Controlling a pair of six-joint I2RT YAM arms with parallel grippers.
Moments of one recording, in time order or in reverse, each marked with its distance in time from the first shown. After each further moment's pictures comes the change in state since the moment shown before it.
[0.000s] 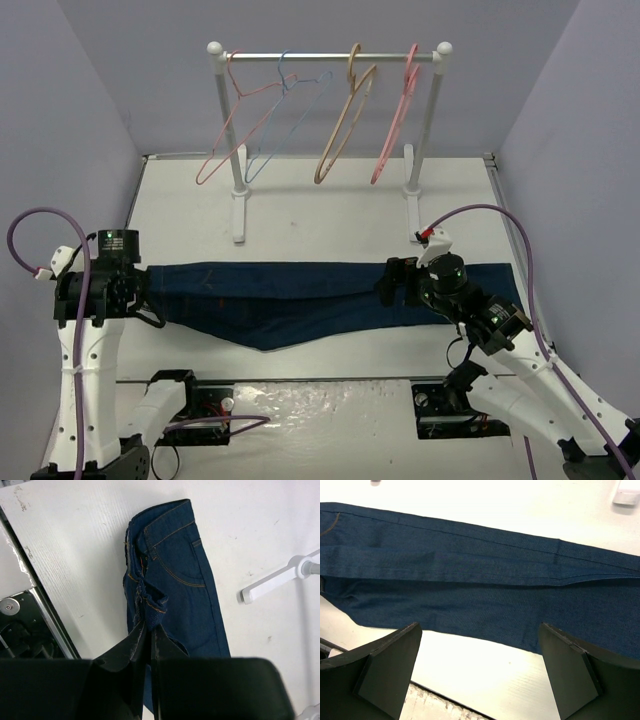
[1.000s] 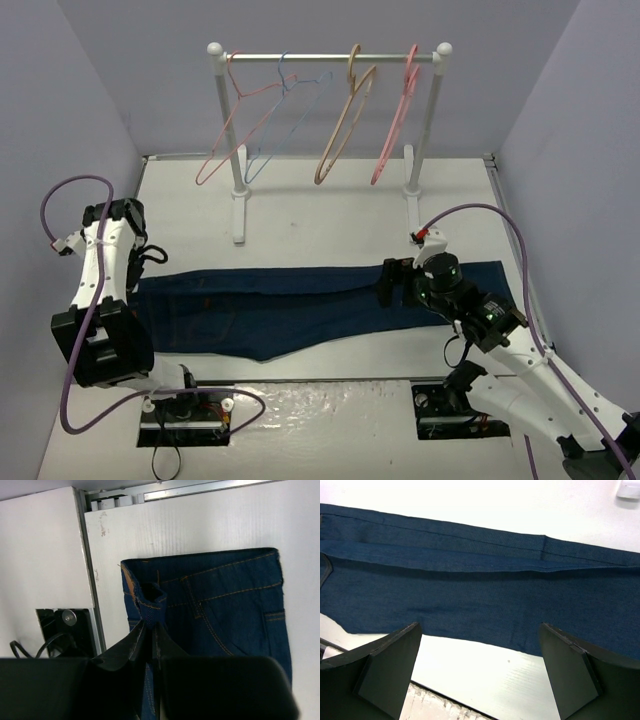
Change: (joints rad) left arm 0.229 0.585 0.014 0.014 -0.150 0.029; right arm 0.007 0.033 0.000 0.000 0.001 -0.001
